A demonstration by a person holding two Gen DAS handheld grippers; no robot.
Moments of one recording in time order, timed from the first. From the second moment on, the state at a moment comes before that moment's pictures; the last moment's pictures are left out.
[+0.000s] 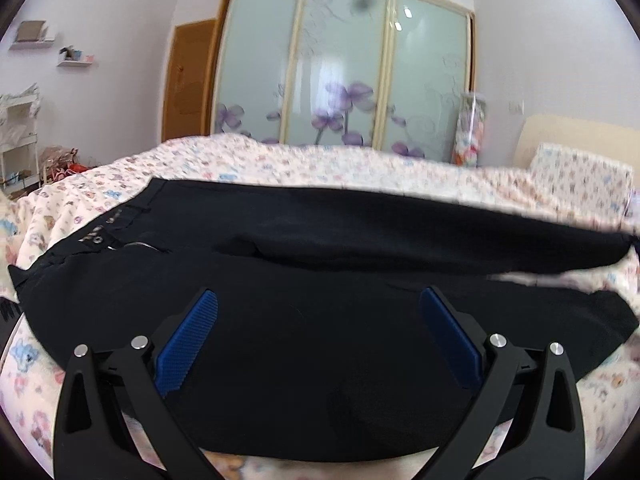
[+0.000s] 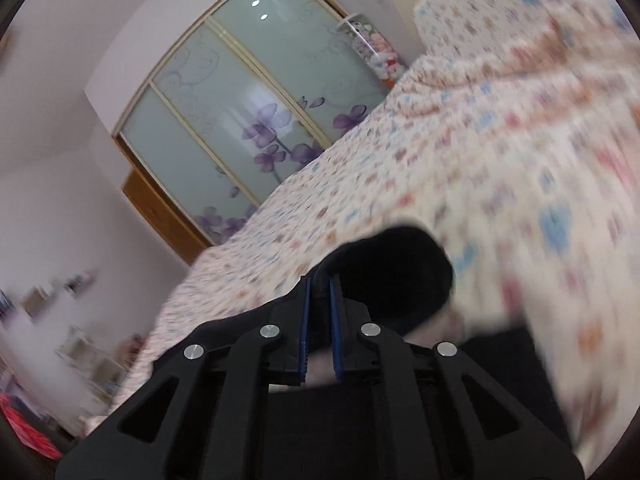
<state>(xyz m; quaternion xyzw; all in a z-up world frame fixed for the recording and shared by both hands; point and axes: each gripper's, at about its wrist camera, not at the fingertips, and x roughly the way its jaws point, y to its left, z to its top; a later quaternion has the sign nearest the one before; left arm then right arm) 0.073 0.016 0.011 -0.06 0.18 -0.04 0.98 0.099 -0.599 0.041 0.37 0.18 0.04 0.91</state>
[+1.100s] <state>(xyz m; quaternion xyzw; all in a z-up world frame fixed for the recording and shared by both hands) 0.047 0.075 0.005 -0.21 0.16 0.03 0.96 0.103 -0.568 -0.042 0.60 0.30 -0.09 0.74</state>
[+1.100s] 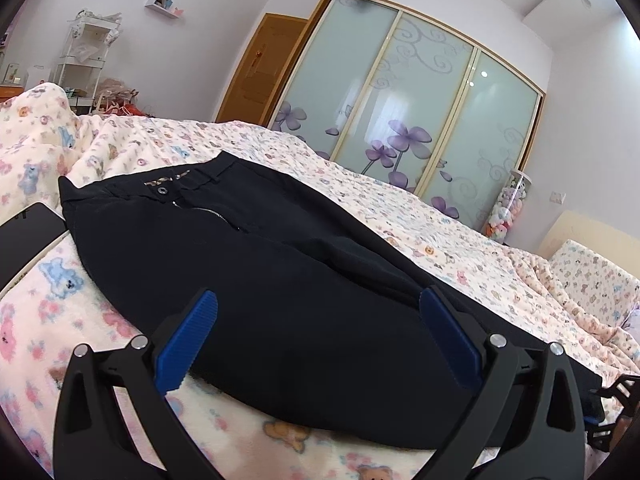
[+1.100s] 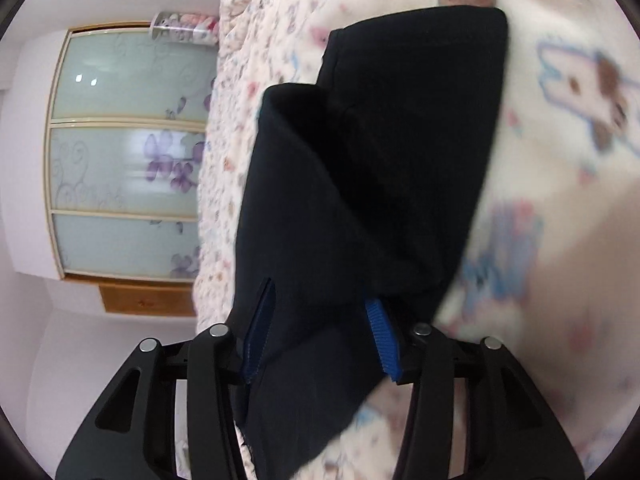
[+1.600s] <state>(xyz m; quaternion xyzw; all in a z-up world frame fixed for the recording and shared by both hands) 0.060 0.081 -0.004 -0.23 0.21 -0.02 0.95 0.065 -0.612 -0.058 0.59 0.22 -0.12 0.77</state>
